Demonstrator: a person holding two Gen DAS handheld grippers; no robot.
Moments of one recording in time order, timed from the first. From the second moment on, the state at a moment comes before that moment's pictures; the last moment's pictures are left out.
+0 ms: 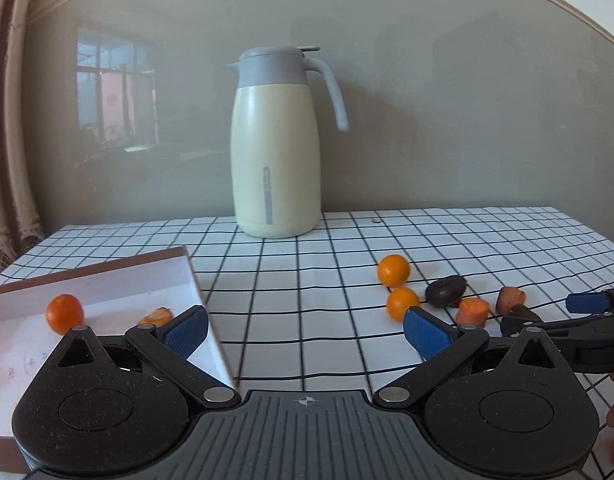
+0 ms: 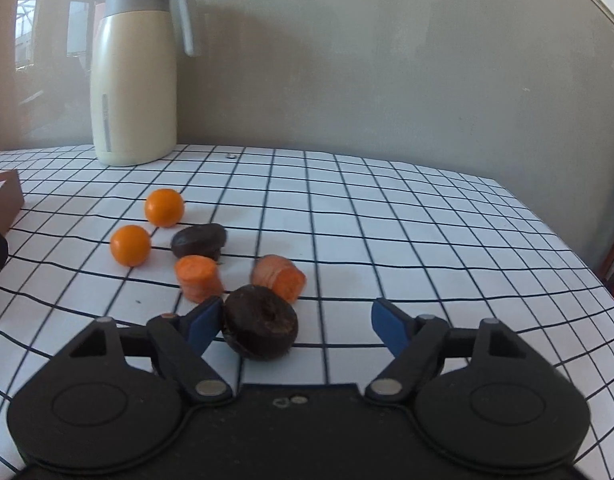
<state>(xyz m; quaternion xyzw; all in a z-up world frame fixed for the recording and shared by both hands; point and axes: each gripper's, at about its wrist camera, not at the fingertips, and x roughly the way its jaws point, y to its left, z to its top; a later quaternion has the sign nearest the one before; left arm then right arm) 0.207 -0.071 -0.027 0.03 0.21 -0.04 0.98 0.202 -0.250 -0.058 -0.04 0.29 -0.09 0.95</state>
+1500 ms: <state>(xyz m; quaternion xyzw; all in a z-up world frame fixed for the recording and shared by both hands) 0.259 -0.202 -0.058 0.06 0.29 -0.14 0.95 0.175 -0.315 -0.051 -0.02 0.30 -0.08 0.95</state>
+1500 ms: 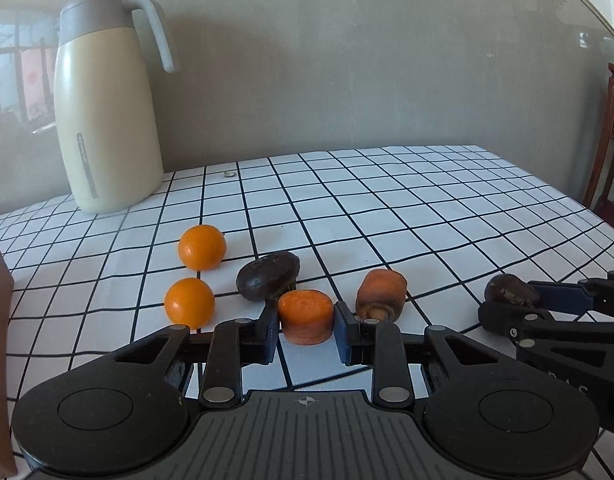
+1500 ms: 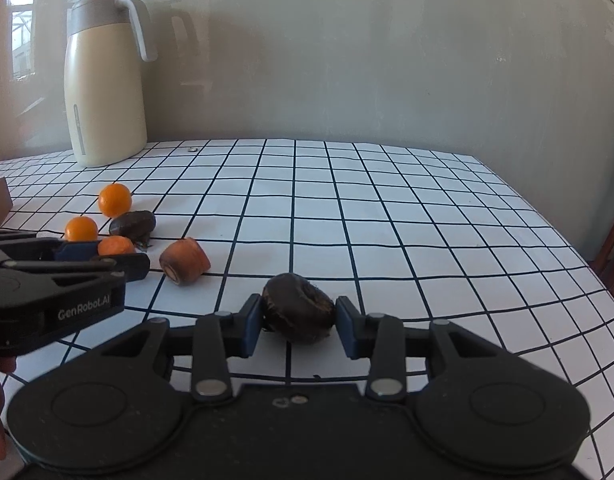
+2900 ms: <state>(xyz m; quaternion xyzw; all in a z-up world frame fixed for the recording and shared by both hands) 0.123 -0.056 0.003 0.06 0.21 -0.05 0.98 0.110 -0.182 -0.001 -0.09 0.23 0.05 0.97</state>
